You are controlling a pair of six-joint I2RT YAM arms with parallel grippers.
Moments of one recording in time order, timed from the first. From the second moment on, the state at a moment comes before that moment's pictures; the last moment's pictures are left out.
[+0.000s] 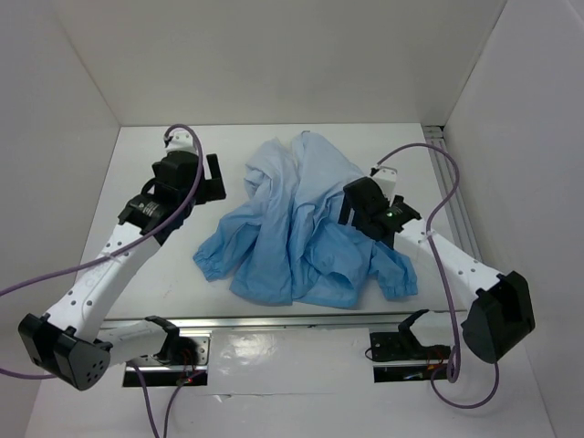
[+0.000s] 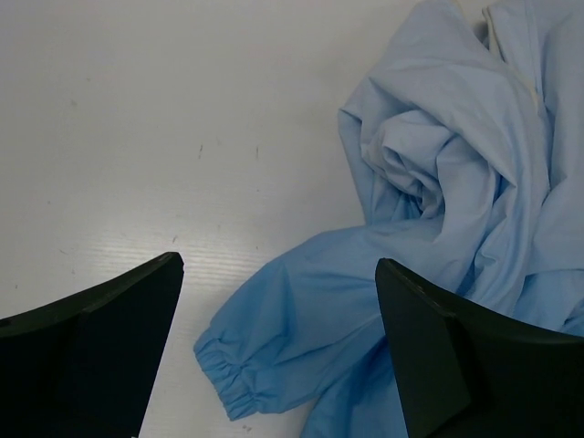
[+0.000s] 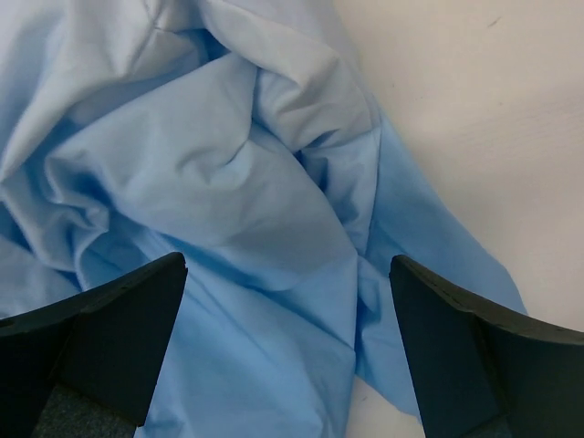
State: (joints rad) left arm -0.40 1.14 1.18 -0.58 -0.42 -0.38; right arm 0.55 1.28 0.98 -0.62 0.56 0.65
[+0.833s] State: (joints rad) left arm -0.73 1.22 0.91 -0.65 -0.14 -0.67; right arm 0.88 1.49 0.95 -0.39 0.27 0.71
